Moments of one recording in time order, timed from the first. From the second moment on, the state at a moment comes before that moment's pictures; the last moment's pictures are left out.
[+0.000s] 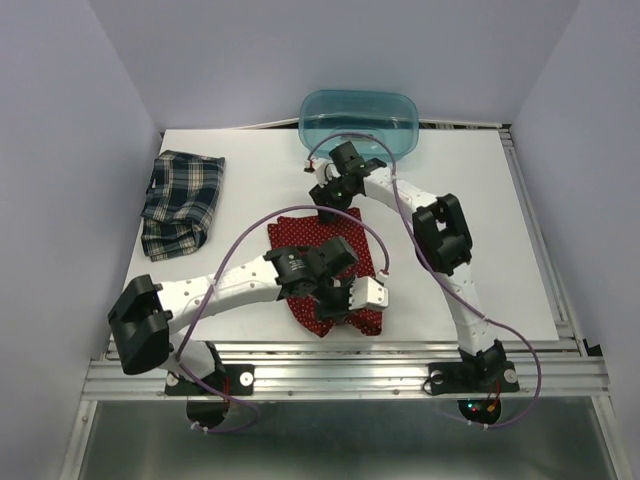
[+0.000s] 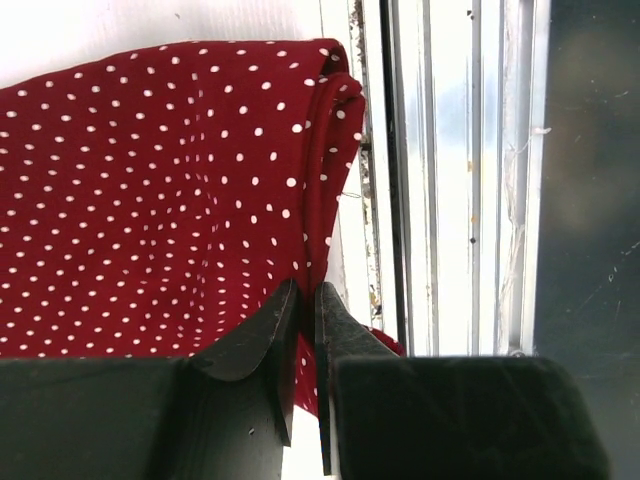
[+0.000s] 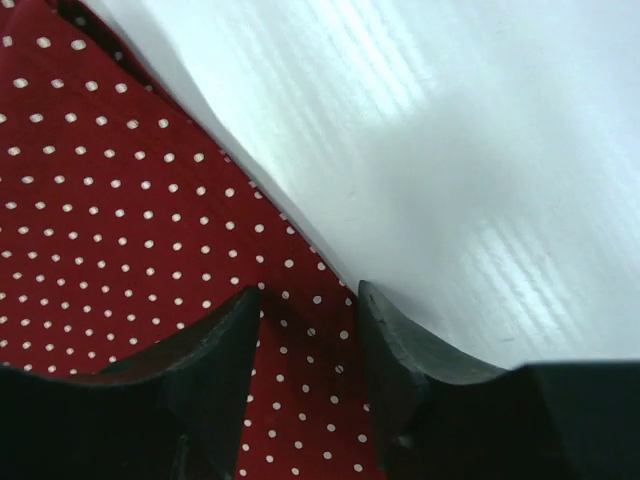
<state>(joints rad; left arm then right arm) -1.10 1.42 1.08 -0.71 0.38 0.47 0.55 2.42 2.07 -0.69 -0.40 -0.25</state>
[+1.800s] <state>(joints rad) -0.66 1.67 1.29 -0.60 0.21 0.87 0.54 2.25 1.68 -0.71 -0.78 -0.39</state>
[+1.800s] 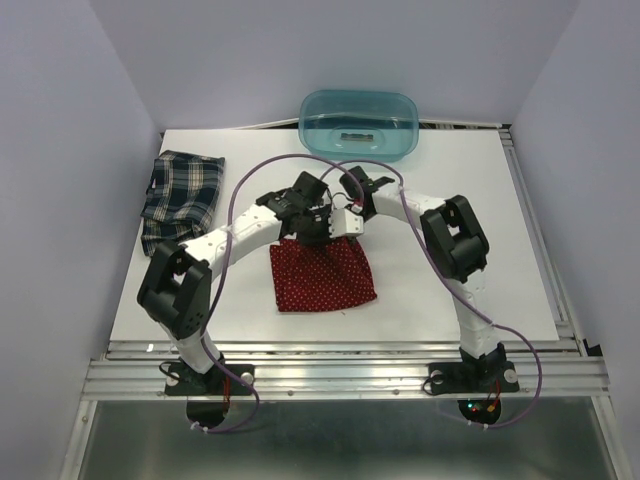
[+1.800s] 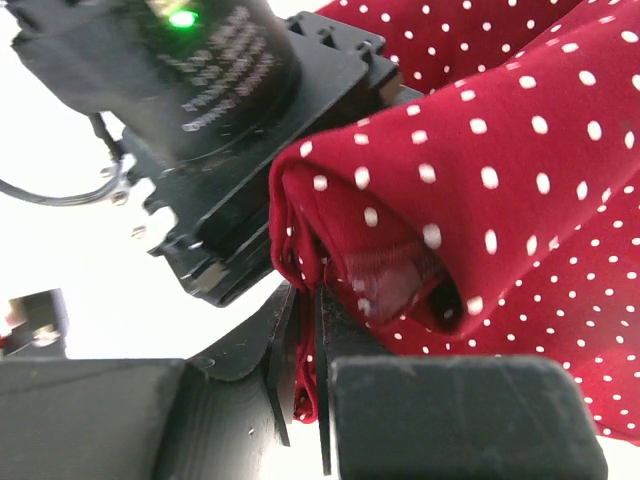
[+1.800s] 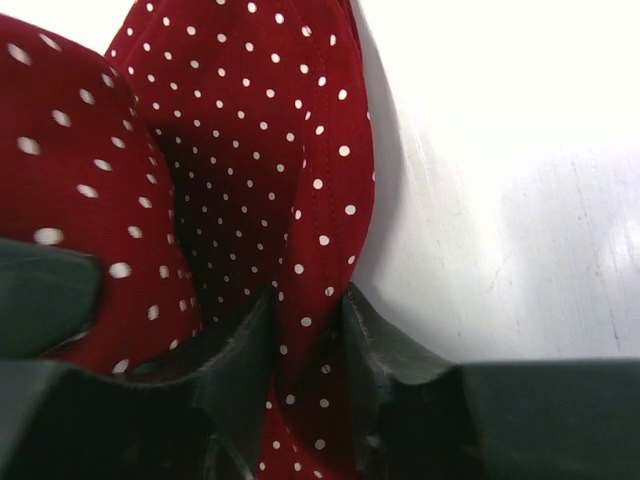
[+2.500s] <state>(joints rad) -0.66 1.72 1.25 -0.55 0.18 0.89 0.42 2.29 1.91 -0.73 -0.60 -0.19</state>
